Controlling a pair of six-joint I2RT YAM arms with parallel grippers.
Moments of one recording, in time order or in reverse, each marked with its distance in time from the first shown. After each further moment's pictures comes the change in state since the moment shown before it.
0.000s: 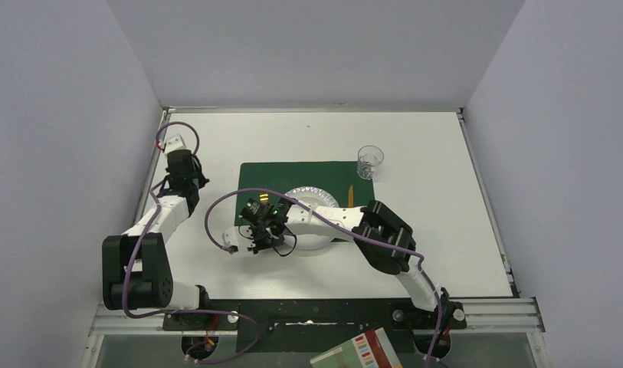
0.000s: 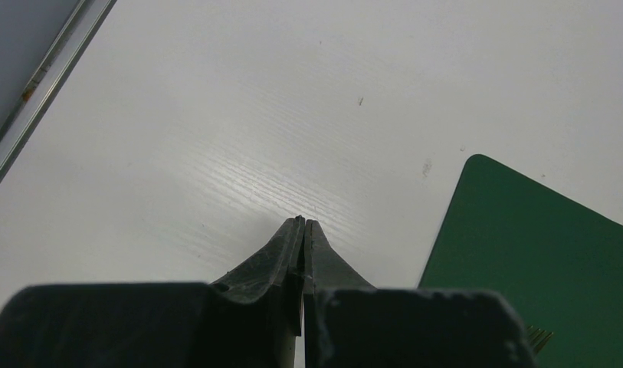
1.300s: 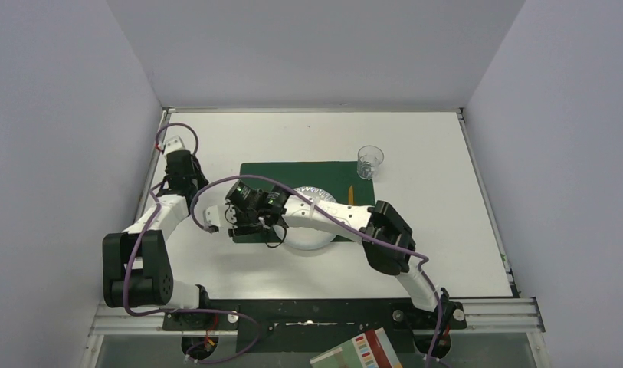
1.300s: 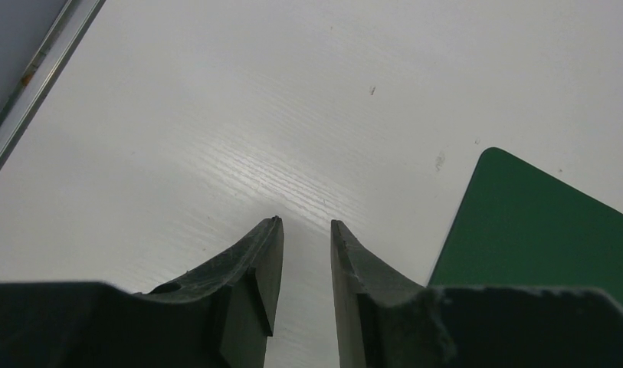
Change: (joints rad) left arm 0.013 0.016 0.002 -0.019 0.006 -0.003; right arm 0.006 0.000 0.168 0.028 0.074 0.046
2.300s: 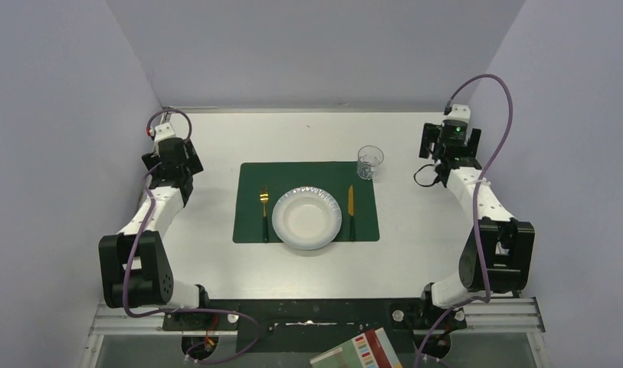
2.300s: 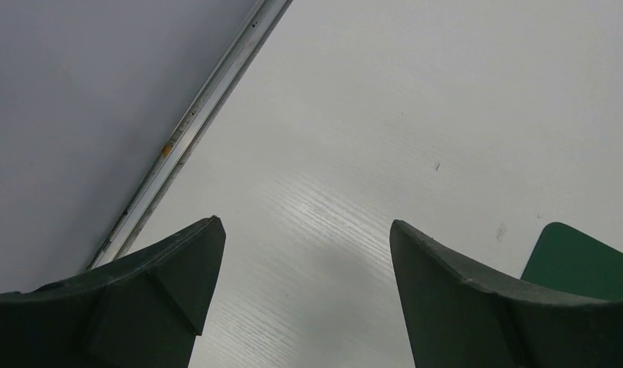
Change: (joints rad) left arm 0.024 0.002 0.121 -0.042 -0.175 0.157; right arm -1.206 -0.668 -0.750 0.531 0.382 0.690
